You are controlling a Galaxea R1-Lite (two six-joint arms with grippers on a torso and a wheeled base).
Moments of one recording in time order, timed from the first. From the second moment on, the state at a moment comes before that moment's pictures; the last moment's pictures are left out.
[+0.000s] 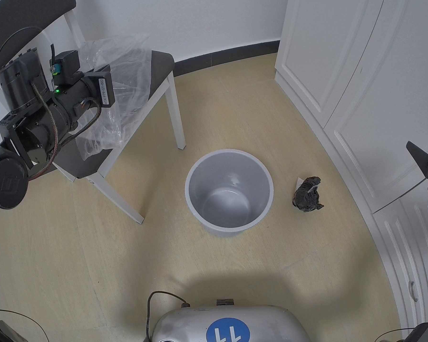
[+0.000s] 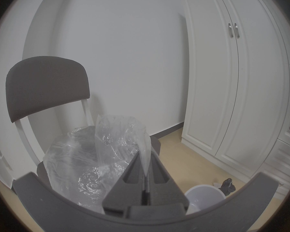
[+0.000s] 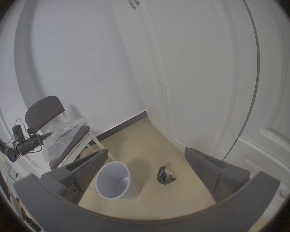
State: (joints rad) left arm -0.36 1.62 -1.04 -0.81 0.19 0.14; right arm 0.29 0.98 -0.47 -0.61 -0.24 0.27
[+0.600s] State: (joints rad) left arm -0.45 1.61 -1.07 -0.81 0.19 0.16; right arm 0.53 1.10 -0.51 -0.67 -0.39 0.43
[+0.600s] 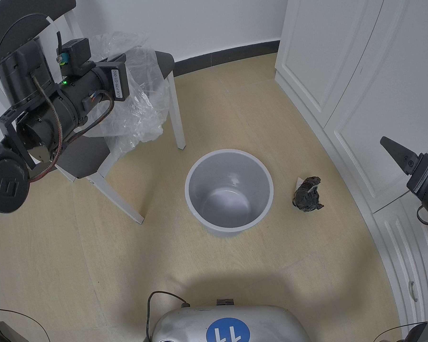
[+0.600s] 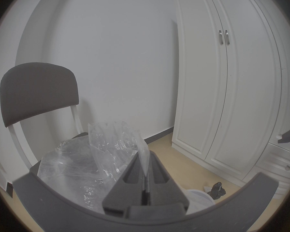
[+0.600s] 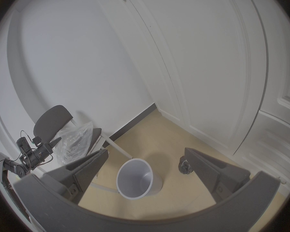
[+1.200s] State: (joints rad) left arm -0.53 1.56 -1.10 -0.73 0.19 0.18; right arm 0.62 1.24 -0.89 -0.32 -0.48 0.59
